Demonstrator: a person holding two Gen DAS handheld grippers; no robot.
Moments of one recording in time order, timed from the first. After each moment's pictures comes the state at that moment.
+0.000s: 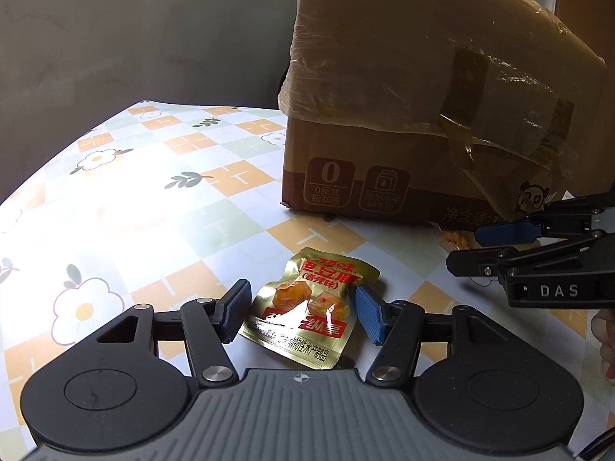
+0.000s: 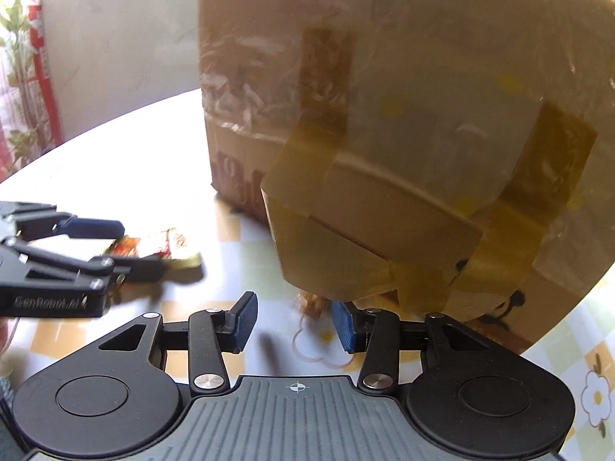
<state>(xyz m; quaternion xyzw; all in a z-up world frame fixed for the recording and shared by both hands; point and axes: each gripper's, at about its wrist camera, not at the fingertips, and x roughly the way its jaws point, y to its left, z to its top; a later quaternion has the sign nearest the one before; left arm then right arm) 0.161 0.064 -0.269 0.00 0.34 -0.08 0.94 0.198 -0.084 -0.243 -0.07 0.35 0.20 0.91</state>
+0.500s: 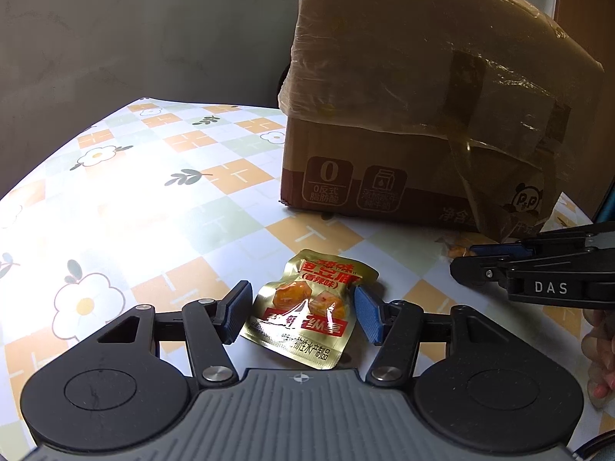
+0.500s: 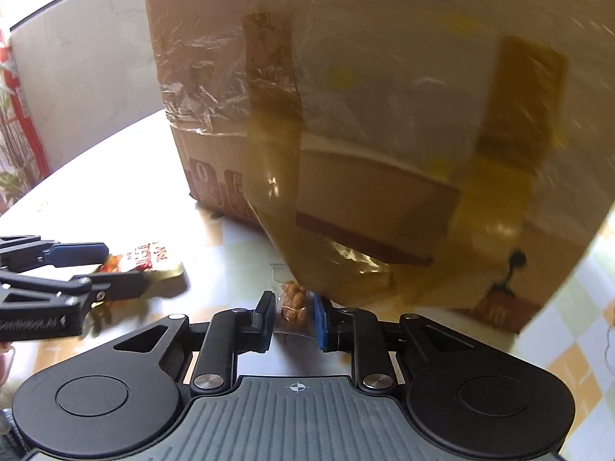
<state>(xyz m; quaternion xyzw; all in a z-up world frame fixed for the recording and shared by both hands) 0.155 0.065 -0.266 -0.01 0.34 -0.09 0.93 0.189 -0.113 -0.254 0.01 0.37 0.19 0.91</state>
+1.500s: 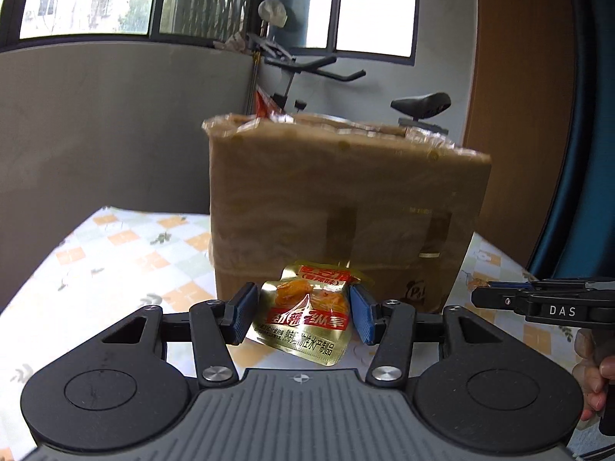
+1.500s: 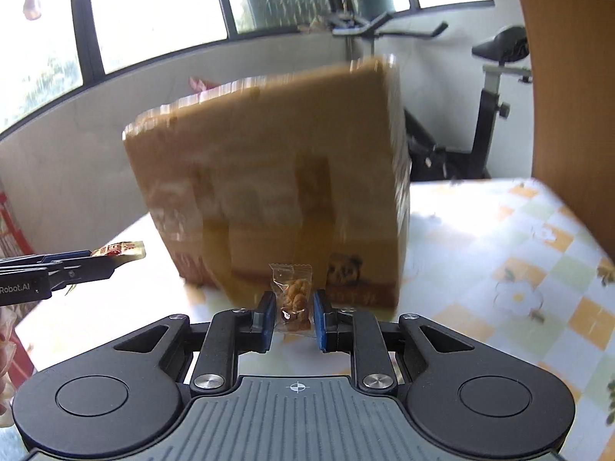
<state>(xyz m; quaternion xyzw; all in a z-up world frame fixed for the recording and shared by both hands) 0.112 0.029 -0.155 0.02 0.22 -0.16 0.96 0.099 -0.198 -0.186 0.12 0.24 0.12 0.96</state>
